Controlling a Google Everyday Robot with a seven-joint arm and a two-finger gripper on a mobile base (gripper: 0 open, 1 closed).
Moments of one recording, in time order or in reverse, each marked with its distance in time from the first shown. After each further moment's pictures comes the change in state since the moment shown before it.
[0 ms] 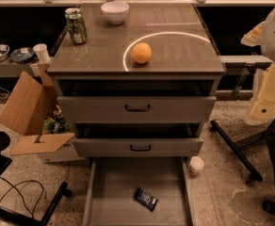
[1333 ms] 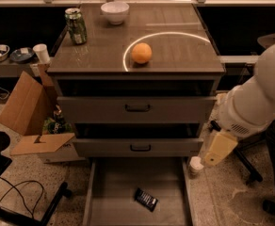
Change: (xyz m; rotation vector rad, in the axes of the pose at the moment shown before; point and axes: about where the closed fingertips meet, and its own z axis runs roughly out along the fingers) arm 0.014 0.036 0.158 0.030 -0.042 0.125
